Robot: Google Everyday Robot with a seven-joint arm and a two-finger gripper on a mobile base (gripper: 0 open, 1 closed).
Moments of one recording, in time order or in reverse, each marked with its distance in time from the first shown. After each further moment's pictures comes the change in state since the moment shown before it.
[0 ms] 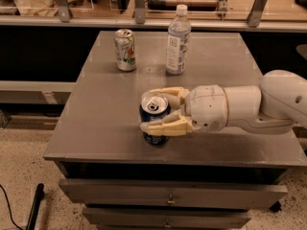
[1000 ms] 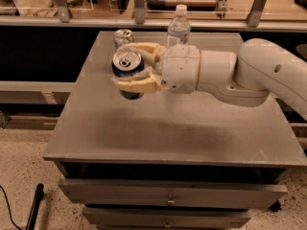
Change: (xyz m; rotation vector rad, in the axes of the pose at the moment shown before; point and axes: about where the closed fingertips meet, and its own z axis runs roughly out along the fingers) arm -0.075 -0.069 0.047 0.146 -0.076 -0.253
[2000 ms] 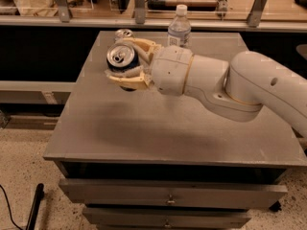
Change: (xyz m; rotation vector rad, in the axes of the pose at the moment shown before) arm 0.001 -0.019 0.015 0.198 0.038 -0.122
